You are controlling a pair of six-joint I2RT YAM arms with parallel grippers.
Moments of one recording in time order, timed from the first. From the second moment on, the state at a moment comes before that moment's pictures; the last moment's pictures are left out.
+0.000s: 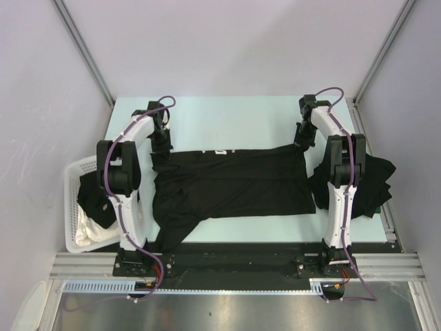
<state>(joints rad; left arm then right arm) -0.07 2.10 1.67 -0.89 0.04 -0.22 0.07 2.28 1.94 -1.04 0.03 0.34</state>
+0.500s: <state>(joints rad) -0.07 2.10 1.68 -0.90 0.04 -0.21 0.08 2.28 1.94 -1.06 0.09 0.35</state>
